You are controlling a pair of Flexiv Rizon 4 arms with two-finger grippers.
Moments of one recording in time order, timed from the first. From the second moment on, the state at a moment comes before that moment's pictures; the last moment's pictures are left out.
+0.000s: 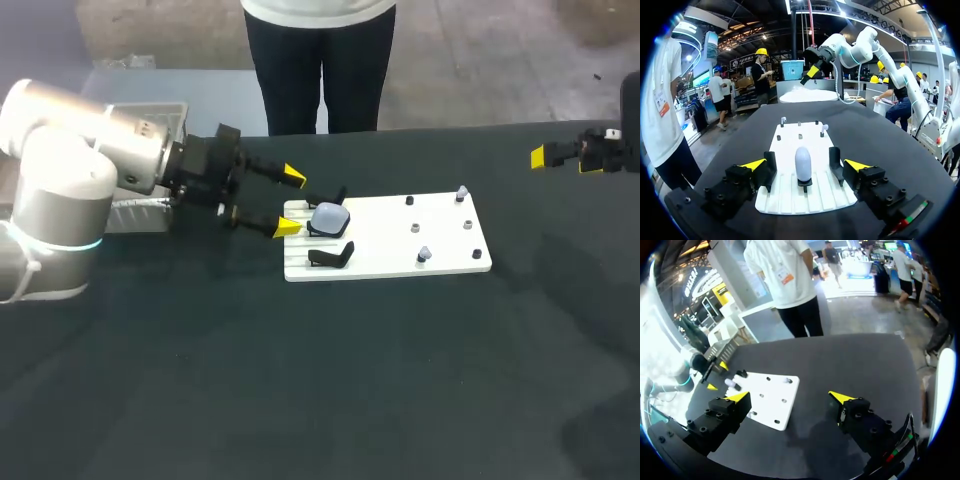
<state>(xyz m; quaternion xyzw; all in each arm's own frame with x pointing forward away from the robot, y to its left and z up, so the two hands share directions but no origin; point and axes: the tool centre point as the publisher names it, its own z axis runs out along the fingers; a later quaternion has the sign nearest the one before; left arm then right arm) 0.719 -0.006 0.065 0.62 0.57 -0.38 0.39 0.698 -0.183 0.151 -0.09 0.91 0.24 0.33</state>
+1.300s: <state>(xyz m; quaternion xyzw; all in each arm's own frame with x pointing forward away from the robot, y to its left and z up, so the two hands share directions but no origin) 0.716 -0.029 0.039 0.56 0.63 -0.37 0.39 0.698 -0.183 0.151 -0.09 0.91 0.24 0.33</state>
